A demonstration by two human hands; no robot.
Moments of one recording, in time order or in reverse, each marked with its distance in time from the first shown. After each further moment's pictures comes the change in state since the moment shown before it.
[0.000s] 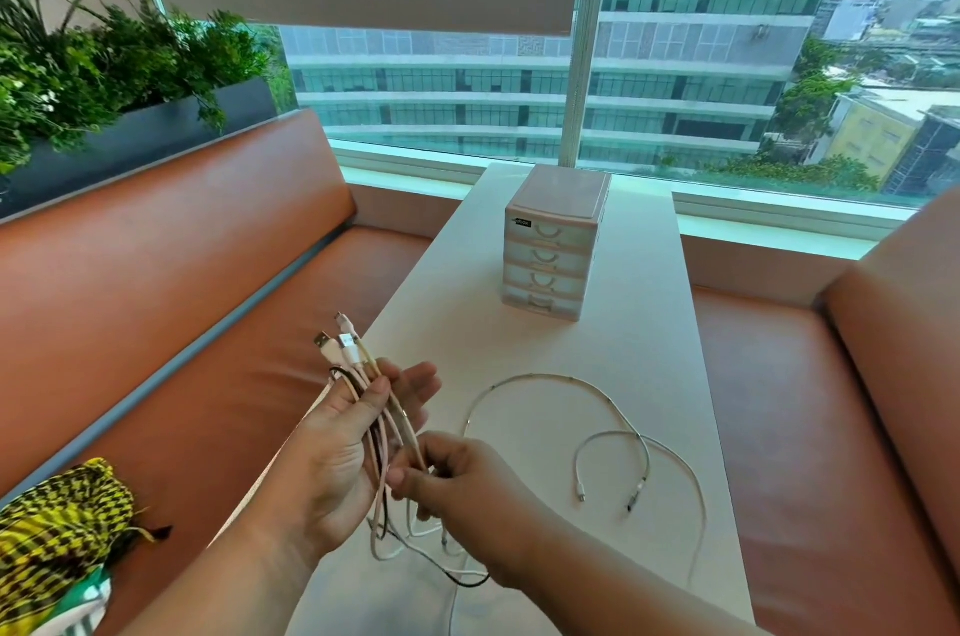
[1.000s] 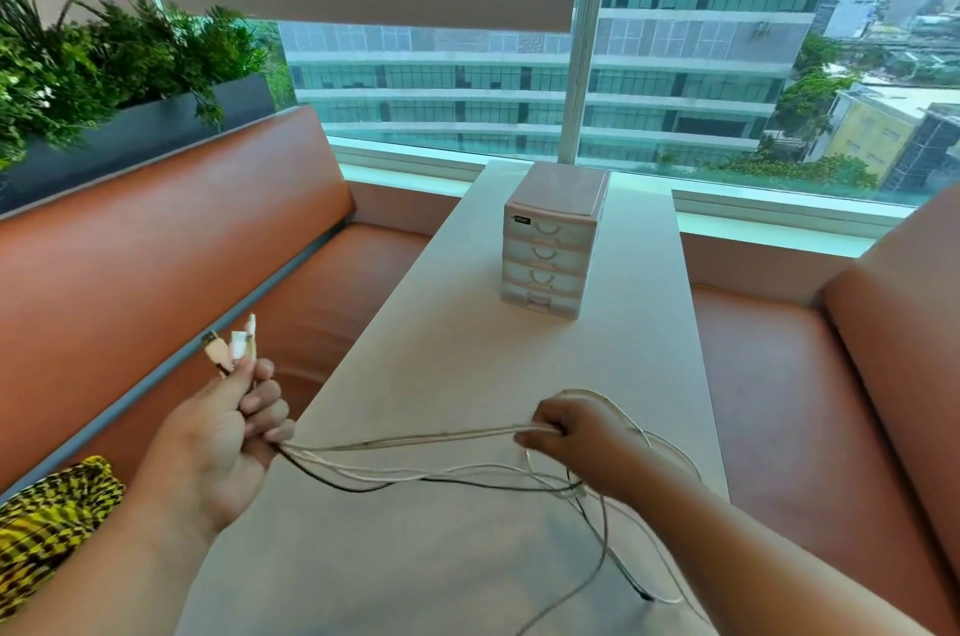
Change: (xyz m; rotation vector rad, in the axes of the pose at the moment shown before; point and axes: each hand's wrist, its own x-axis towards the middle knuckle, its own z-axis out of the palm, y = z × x) left_hand 0.022 0.047 -0.066 0.034 0.242 0.078; right_hand 0.017 0.039 -0.121 -0.682 0.190 0.053
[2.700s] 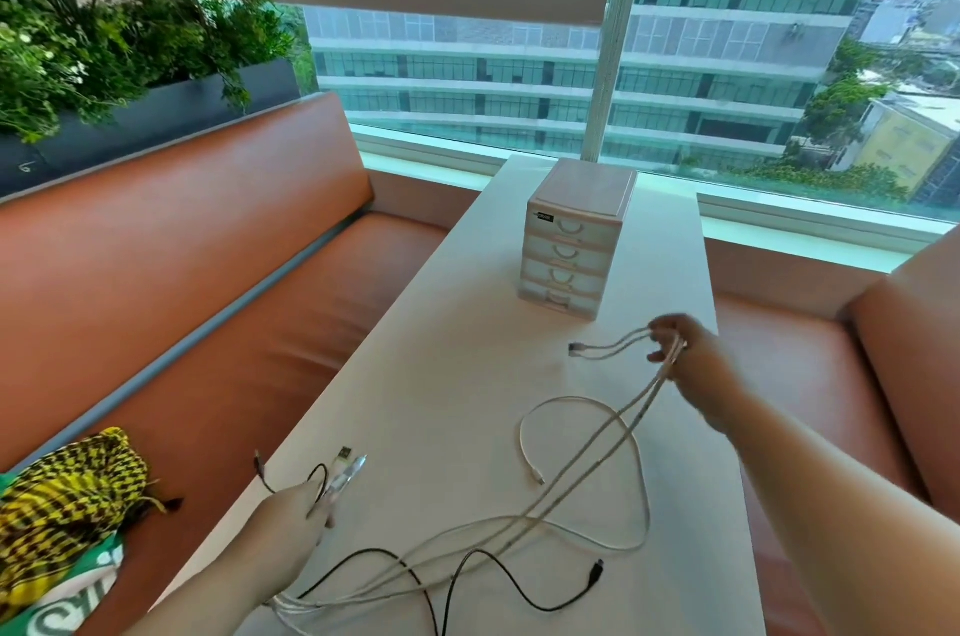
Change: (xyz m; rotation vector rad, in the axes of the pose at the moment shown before) left_hand 0.009 -0.098 -0.080 1.388 -0.080 -0.030; right_hand 0.039 0.051 -0.077 0.033 0.502 0.180
